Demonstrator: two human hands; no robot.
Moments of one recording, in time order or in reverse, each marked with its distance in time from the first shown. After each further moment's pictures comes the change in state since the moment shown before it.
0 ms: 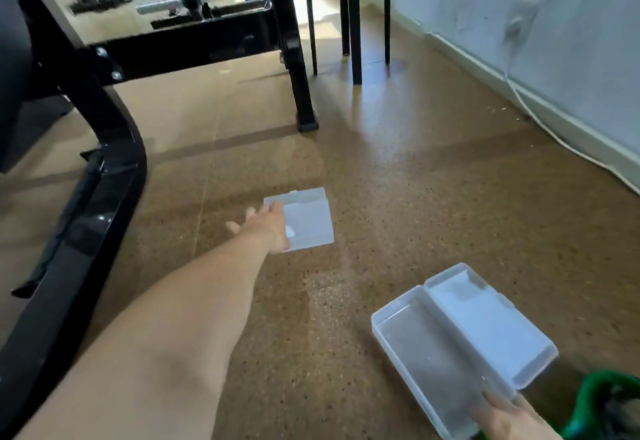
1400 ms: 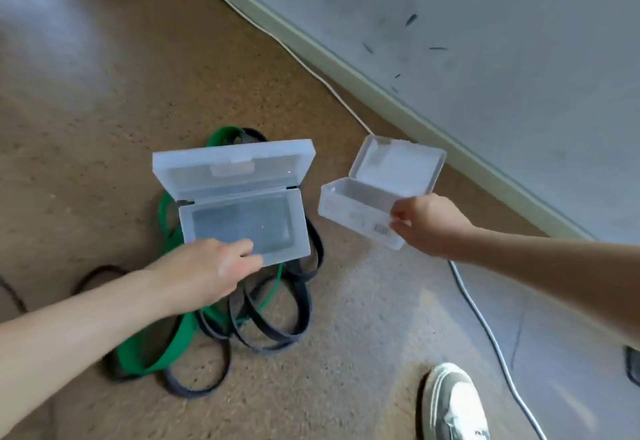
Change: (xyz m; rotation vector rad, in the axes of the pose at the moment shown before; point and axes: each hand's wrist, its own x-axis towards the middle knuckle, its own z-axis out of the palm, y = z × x) left_hand -0.404 0.152 0.104 0.203 0.224 1.819; right_hand -0.367 0.166 0.081 0.081 0.335 0.683
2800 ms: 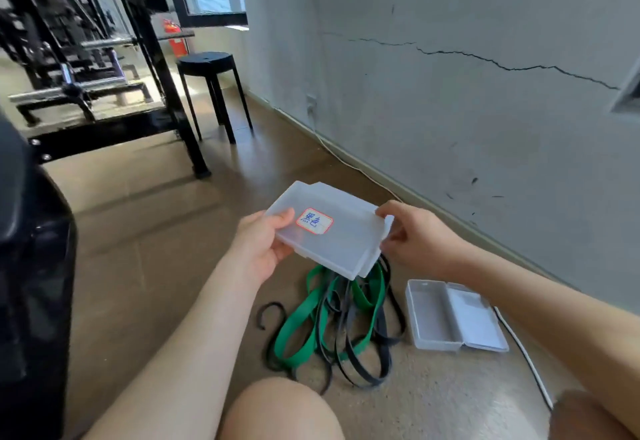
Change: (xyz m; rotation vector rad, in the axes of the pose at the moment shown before) left_hand -0.090 0.124 -0.275 -1.704 1.153 -1.205; right_hand -0.195 -0.102 -0.175 0.547 0.298 -0.607
